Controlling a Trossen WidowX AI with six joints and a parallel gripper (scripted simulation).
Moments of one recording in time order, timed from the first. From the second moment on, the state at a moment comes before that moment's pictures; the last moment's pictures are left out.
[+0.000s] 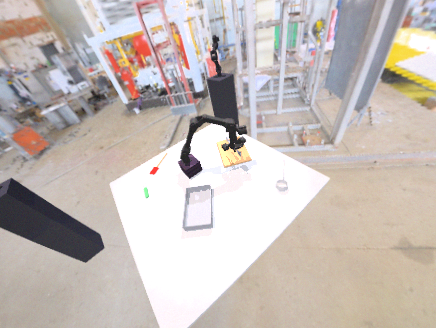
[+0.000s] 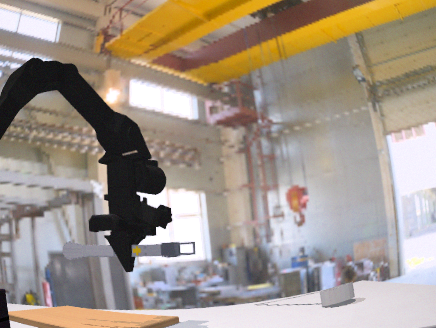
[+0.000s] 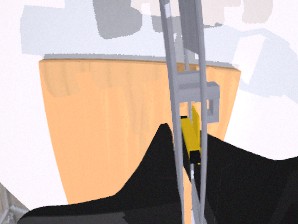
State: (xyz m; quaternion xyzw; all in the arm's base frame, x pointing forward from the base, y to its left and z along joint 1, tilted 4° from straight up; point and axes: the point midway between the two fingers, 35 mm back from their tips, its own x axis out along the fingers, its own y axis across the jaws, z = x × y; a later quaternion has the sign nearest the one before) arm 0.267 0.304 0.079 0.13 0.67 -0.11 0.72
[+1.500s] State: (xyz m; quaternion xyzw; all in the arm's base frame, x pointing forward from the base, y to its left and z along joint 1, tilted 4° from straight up) arm 0.134 0.397 0.061 0.30 0.70 -0.25 0.59
